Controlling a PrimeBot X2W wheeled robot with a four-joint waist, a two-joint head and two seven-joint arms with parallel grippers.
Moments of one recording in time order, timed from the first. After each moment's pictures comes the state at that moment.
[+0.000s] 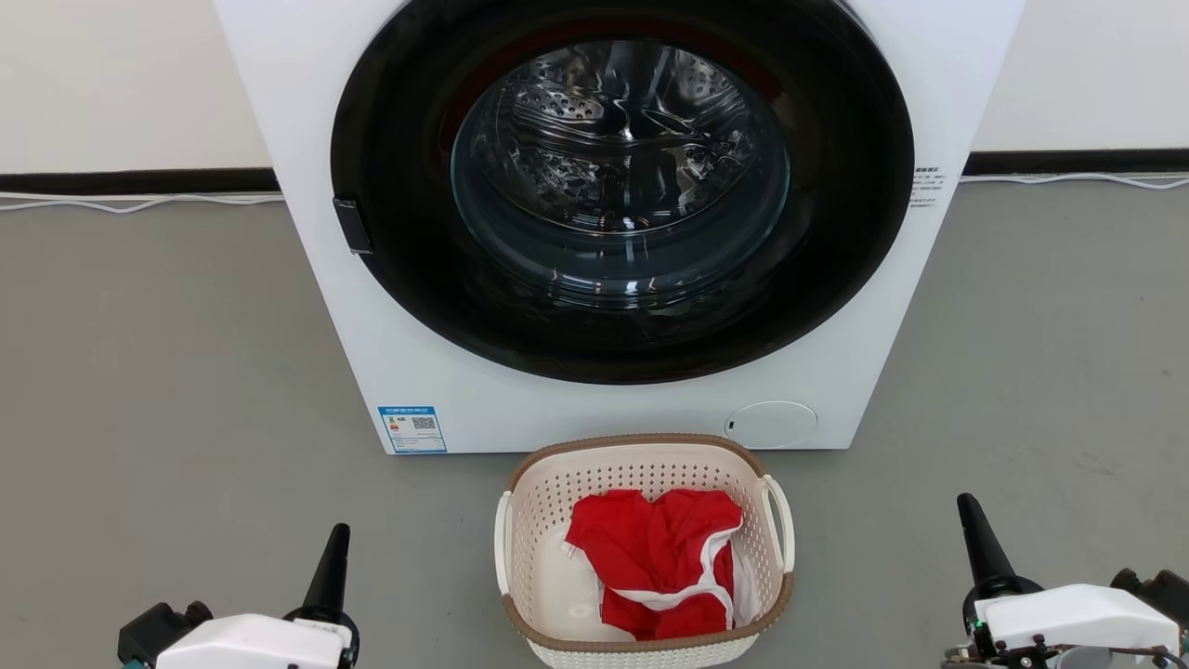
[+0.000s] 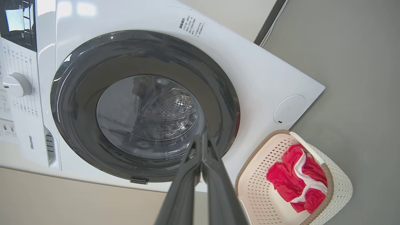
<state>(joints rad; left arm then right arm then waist) -0.02 0.04 0.02 0.31 -1.22 -0.07 0.00 -0.03 -0.04 -0.12 0.30 1.12 0.12 0.04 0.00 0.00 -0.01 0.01</state>
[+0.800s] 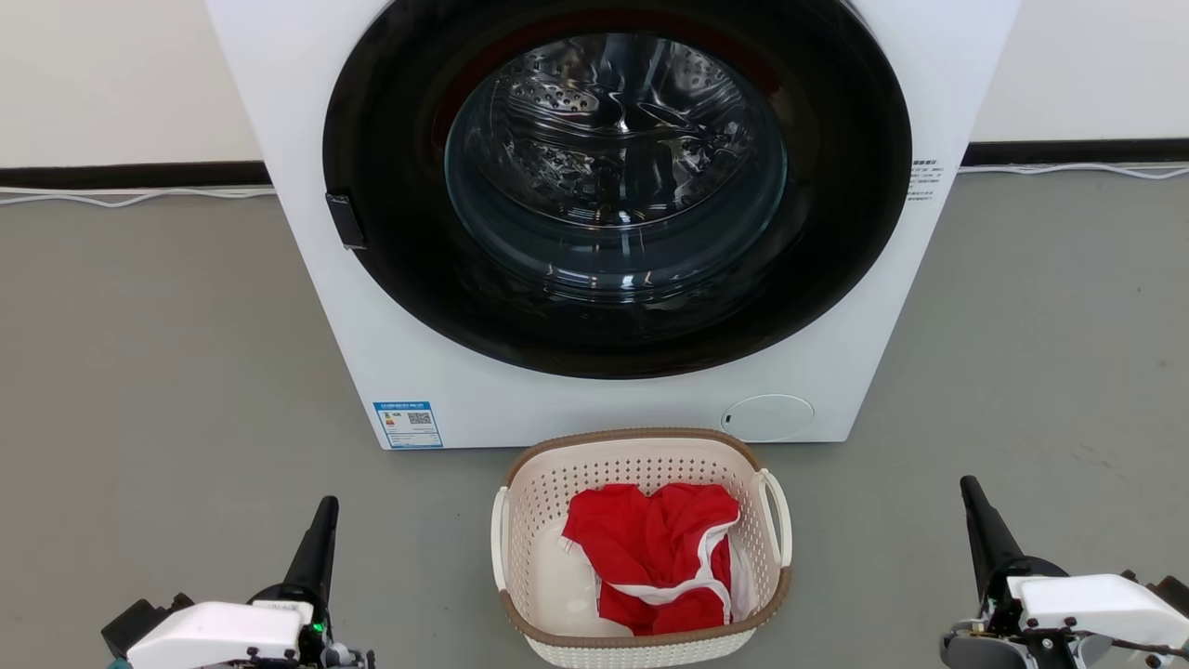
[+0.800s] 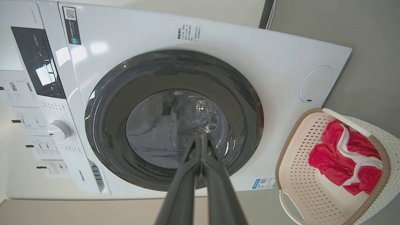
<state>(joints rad) -0.04 0.04 0.06 0.29 -1.46 -0.10 0.07 -0.05 -0.04 -0.13 0.28 1.42 0.12 0.08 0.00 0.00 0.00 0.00</state>
